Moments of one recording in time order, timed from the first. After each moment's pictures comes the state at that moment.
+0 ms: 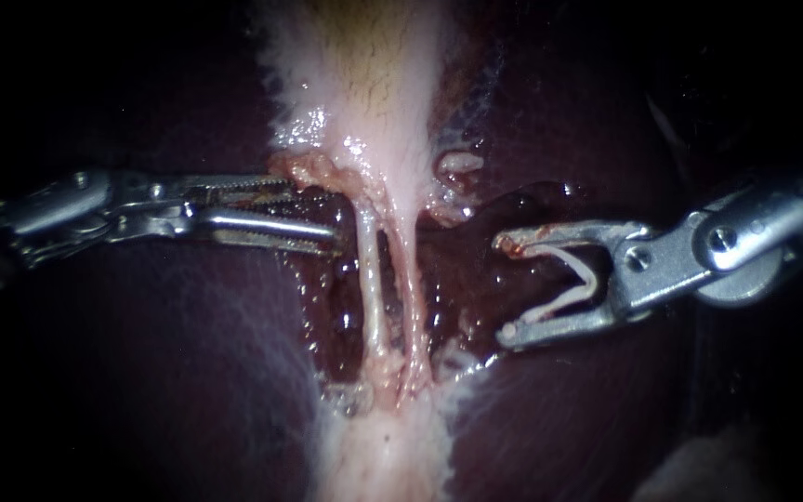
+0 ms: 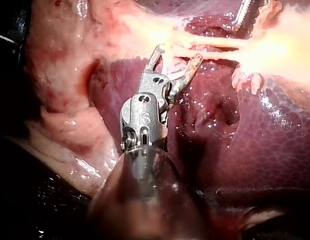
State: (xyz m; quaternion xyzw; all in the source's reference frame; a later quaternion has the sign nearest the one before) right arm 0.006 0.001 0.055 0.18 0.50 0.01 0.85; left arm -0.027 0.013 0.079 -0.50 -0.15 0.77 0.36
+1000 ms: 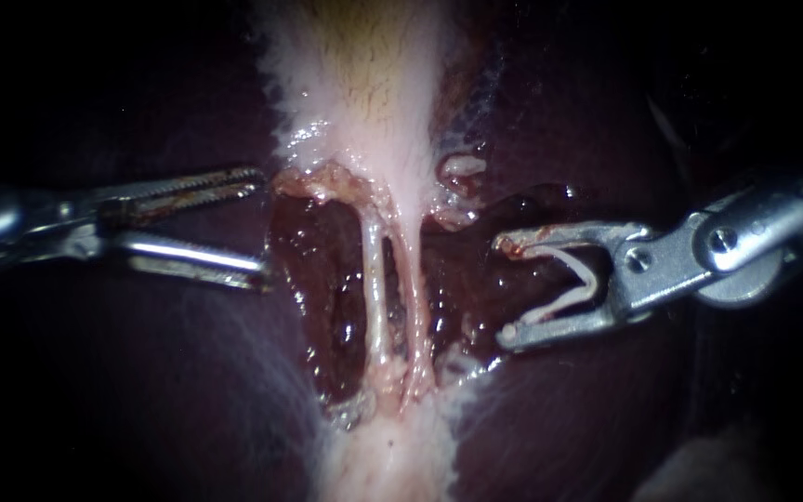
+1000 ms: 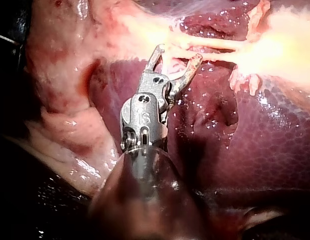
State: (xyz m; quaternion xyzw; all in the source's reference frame) right arm 0.006 0.001 0.055 0.18 0.50 0.01 0.85; left arm -0.023 0.011 0.068 -0.51 -0.13 0.79 0.32
